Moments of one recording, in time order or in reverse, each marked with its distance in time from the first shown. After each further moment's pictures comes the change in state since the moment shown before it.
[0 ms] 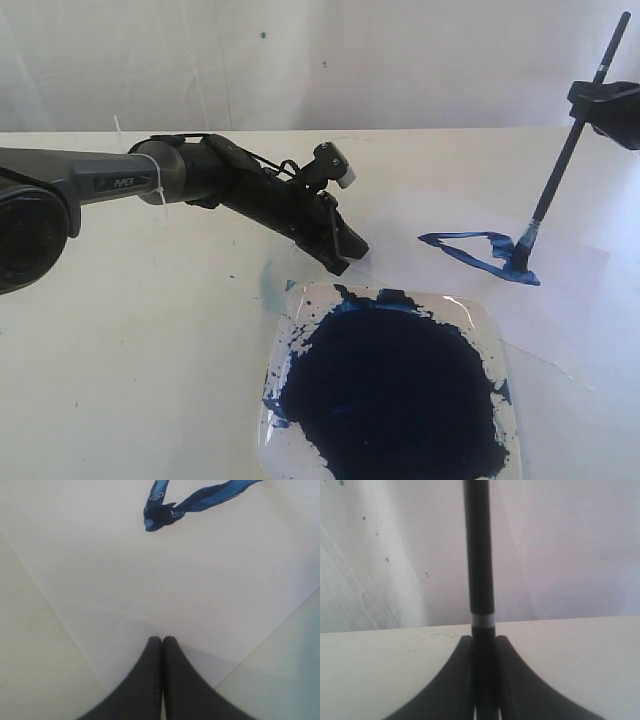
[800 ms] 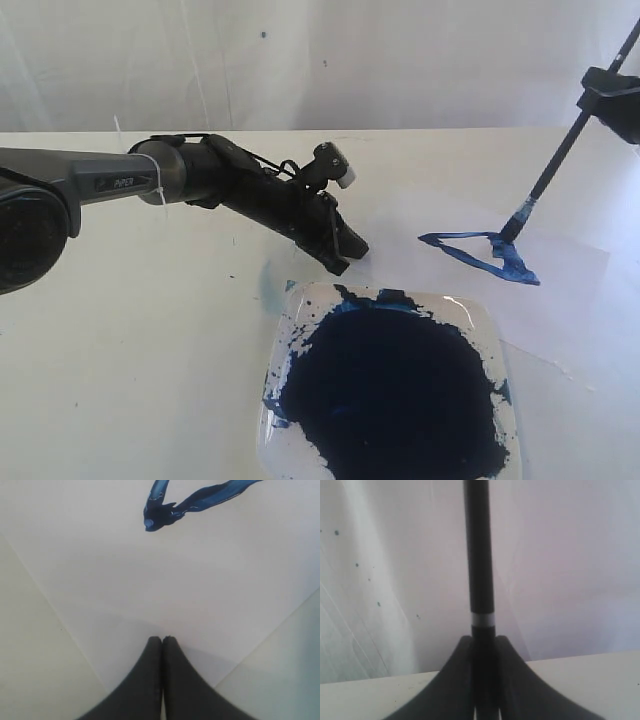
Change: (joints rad) left arm 0.000 0.000 0.000 0.000 0.000 0.000; right arm 0.003 0.081 0.000 0.237 -0.147 -0.154
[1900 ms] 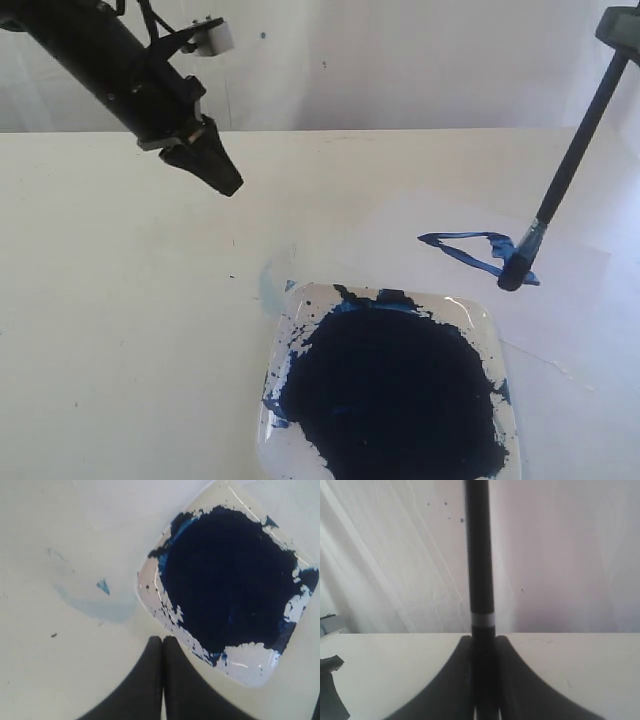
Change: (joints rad) left arm 0.191 -0.555 0.172 0.462 0.548 -0.670; right arm 0.000 -0.777 0.275 -0.603 0.157 0.715
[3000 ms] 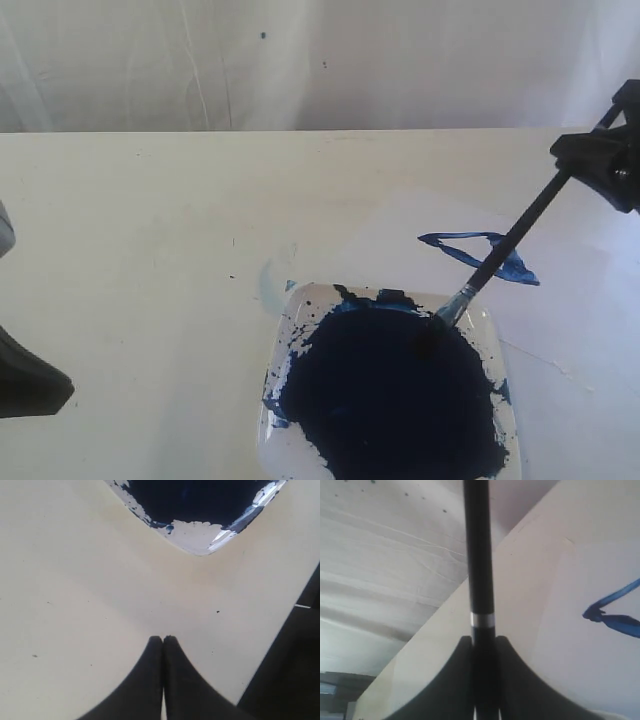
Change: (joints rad) left arm 0.000 -0.989 1.059 0.082 -0.302 0.006; right arm 0.000 0.255 0.086 -0.033 0.000 0.554
